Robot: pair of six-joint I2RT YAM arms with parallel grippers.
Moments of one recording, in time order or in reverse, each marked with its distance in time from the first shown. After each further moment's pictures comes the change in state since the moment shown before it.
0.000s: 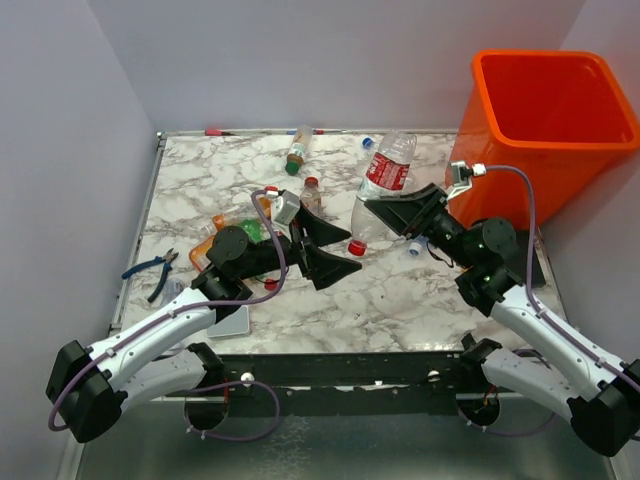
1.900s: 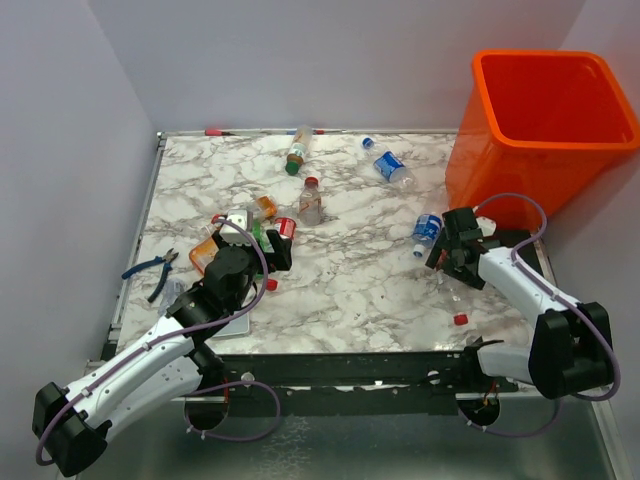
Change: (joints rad) left arm 0.029 -0.271 -0.163 -0.592 -1.012 0.130; right arm -0.365 0.340 0.027 -1.195 0.709 -0.299
